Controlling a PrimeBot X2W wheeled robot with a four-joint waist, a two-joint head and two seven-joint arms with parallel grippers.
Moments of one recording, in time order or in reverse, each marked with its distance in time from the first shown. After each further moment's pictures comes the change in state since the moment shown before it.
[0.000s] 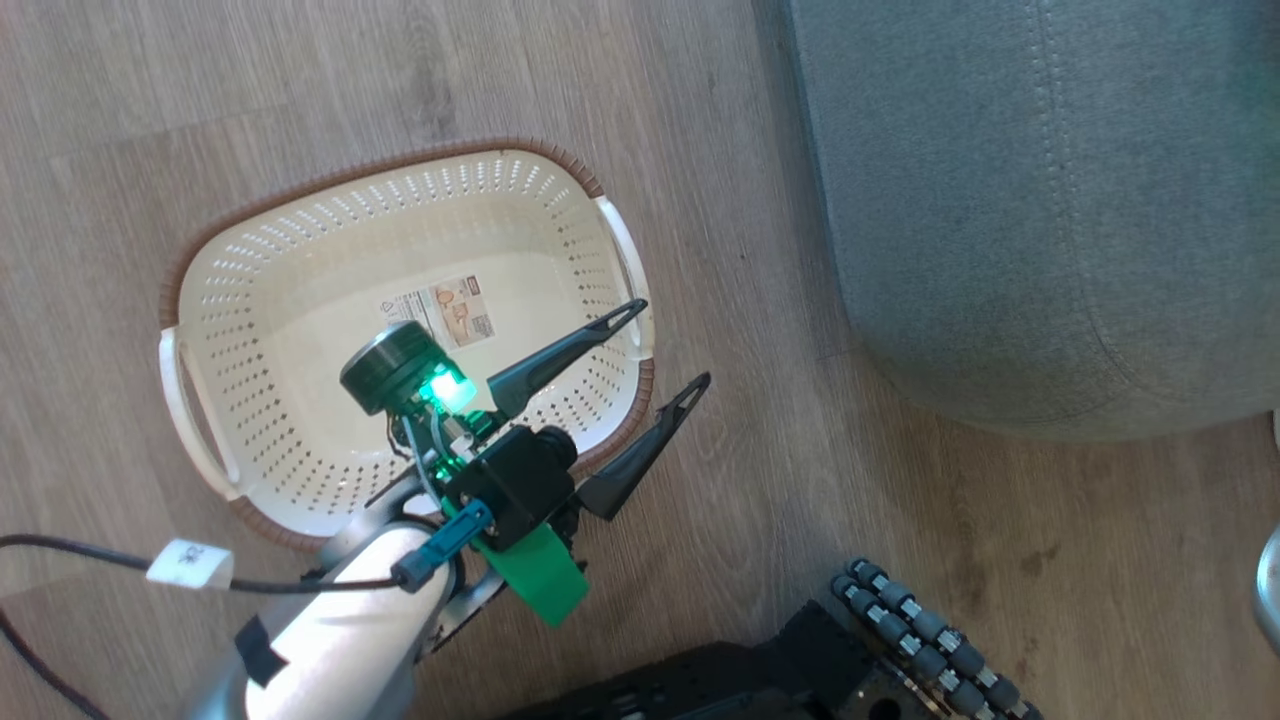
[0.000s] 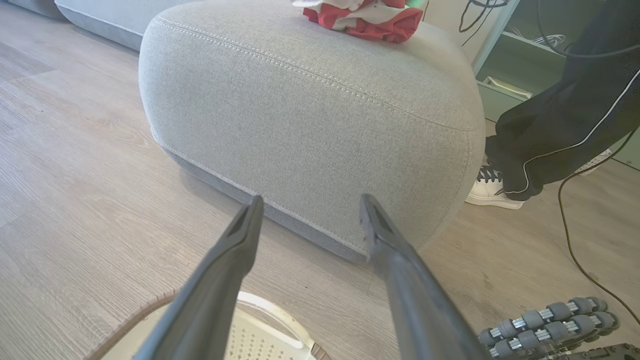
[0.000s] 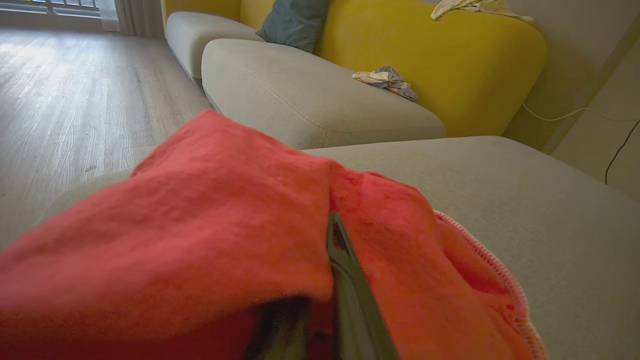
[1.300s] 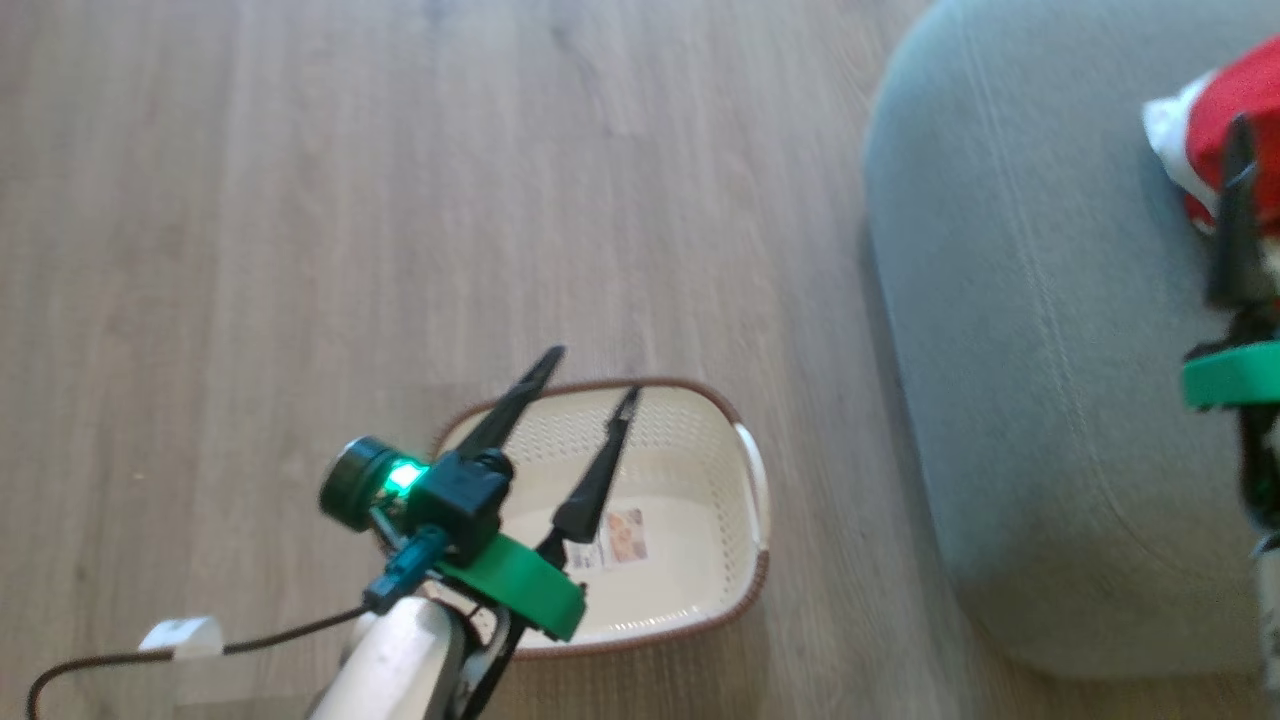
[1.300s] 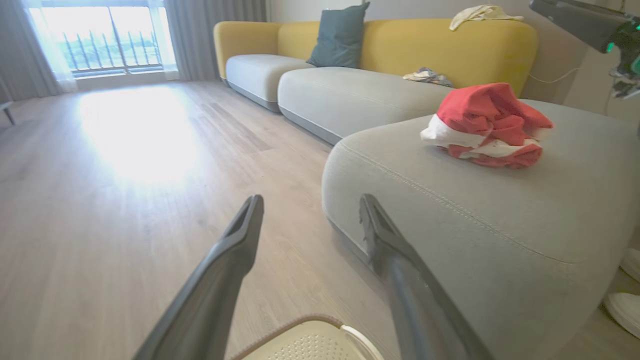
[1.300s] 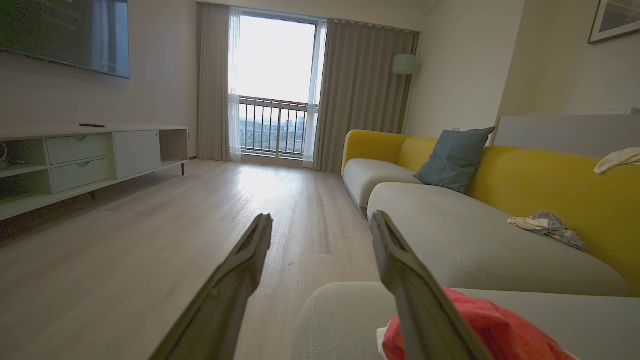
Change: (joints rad) left arm 0.238 -0.230 0.265 0.085 -0.012 0.052 0.000; right arm 0.690 -0.075 0.411 -0.620 0.259 0.000 0.000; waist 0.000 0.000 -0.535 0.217
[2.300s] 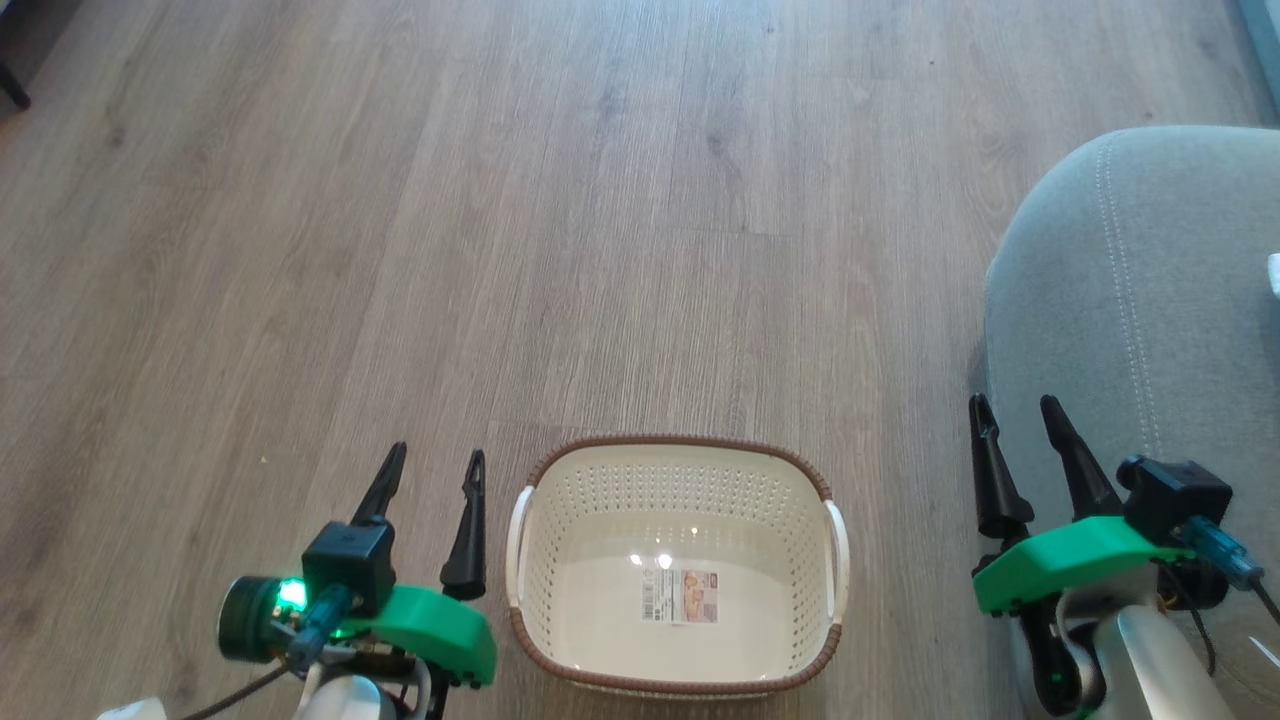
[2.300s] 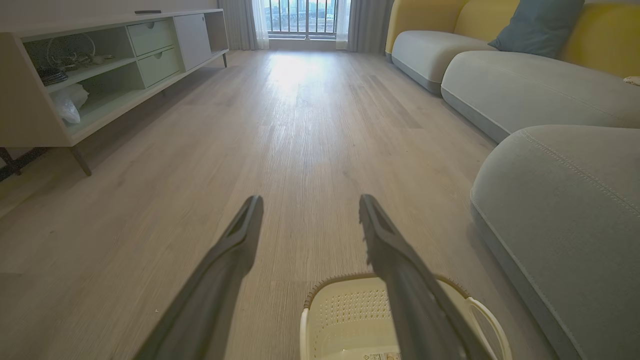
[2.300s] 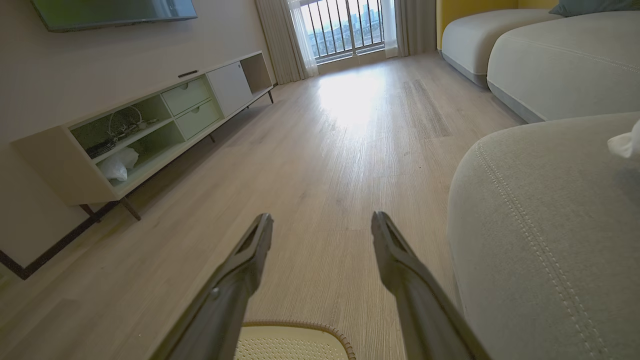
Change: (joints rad) left arm 0.154 -0.009 0.183 0.091 -0.027 0.187 0.000; right arm 0.219 0.206 0.153 0.232 0.143 0.000 0.000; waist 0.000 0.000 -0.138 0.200
